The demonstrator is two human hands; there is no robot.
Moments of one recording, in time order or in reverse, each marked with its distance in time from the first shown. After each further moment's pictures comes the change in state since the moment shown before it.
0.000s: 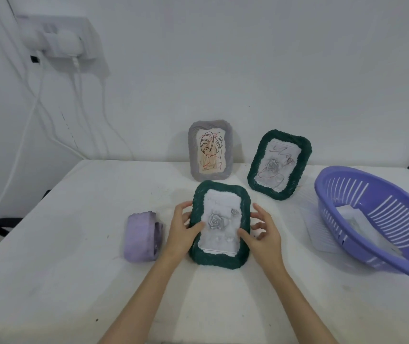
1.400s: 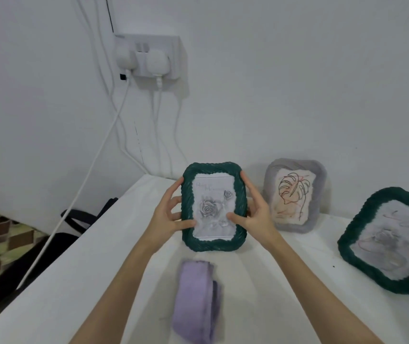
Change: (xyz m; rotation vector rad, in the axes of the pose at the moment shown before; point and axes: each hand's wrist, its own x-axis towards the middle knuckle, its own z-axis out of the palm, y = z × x) left_hand 0.109 0.032 -0.174 -0.089 0.032 0.164; right_hand 0.151 -0.067 0.181 0.241 -0.656 -0.194
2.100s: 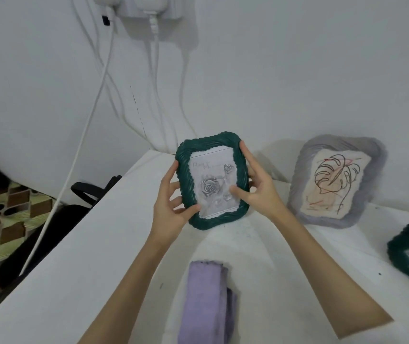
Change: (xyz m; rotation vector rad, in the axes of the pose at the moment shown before) left_hand 0.023 -0.040 -0.004 0.169 0.306 0.102; right_hand 0.068 0.044 0.015 -0.108 -0.110 -0.048
